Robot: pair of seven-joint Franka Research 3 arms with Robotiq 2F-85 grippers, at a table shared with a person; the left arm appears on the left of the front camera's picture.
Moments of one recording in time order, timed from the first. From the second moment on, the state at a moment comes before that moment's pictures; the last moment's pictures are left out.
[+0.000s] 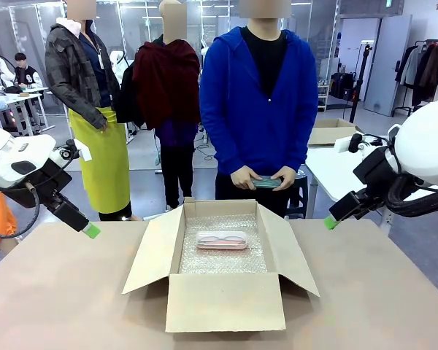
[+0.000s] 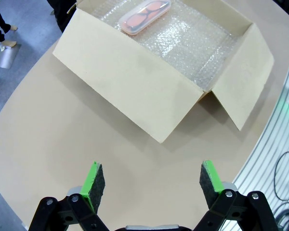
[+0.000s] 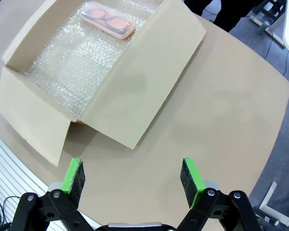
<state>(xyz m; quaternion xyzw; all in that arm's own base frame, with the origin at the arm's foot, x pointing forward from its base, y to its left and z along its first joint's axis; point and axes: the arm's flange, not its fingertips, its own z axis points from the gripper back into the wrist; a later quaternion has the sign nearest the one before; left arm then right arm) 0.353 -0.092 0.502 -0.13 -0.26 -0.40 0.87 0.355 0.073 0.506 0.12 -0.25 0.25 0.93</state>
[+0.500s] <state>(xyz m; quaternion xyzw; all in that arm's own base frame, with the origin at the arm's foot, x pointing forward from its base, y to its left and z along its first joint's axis) 0.353 -0.092 0.502 -0.13 -0.26 -0.40 0.87 0.355 0.073 0.506 0.12 -0.25 0.25 0.93</state>
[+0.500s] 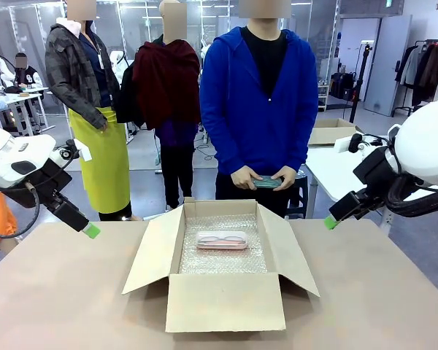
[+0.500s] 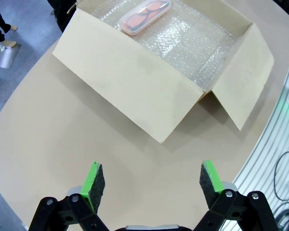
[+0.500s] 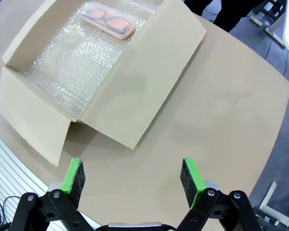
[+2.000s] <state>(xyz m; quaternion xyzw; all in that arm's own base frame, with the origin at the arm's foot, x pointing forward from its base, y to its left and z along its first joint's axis) 0.353 -0.092 0.502 -0.13 -0.26 -0.40 0.87 0.355 0.073 0.506 0.12 -0.25 0.25 0.93</state>
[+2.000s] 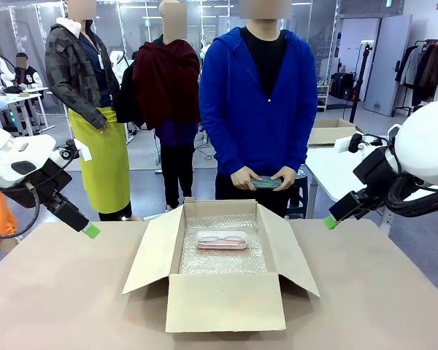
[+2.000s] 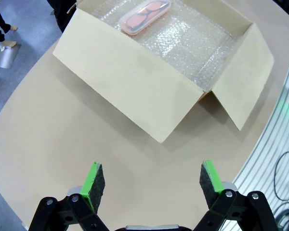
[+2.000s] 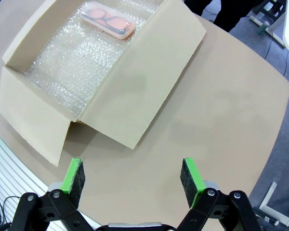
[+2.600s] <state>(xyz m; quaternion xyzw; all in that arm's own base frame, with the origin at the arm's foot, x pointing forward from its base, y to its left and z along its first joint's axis) 0.353 -0.092 0.502 -0.13 -0.26 -0.40 0.87 0.355 0.073 0.506 0.12 -0.25 0.25 0.93</state>
